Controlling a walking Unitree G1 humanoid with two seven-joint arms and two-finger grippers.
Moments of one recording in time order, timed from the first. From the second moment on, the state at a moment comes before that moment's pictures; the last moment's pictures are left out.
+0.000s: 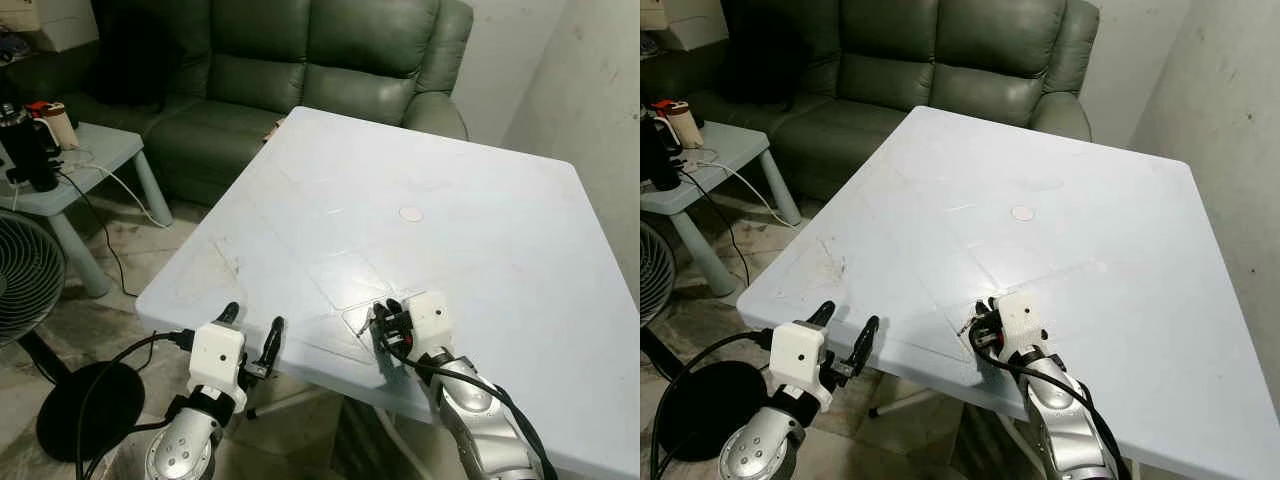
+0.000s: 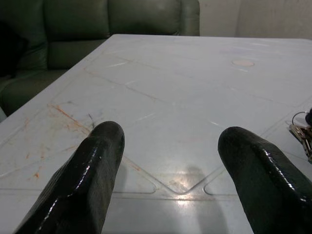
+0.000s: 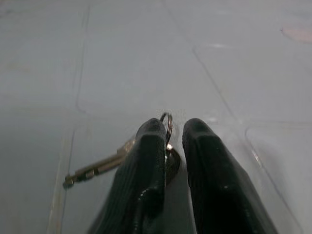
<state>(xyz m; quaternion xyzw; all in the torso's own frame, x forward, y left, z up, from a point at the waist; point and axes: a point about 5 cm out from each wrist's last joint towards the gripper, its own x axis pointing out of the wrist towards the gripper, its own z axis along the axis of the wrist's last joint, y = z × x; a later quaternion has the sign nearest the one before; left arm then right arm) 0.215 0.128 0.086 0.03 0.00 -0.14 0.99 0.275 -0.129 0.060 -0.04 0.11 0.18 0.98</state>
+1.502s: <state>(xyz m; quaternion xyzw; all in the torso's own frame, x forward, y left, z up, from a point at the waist) 0.219 0.132 0.090 0.03 -0.01 -0.13 0.99 0.281 -0.129 0.067 0.02 0.10 0.17 0.98</state>
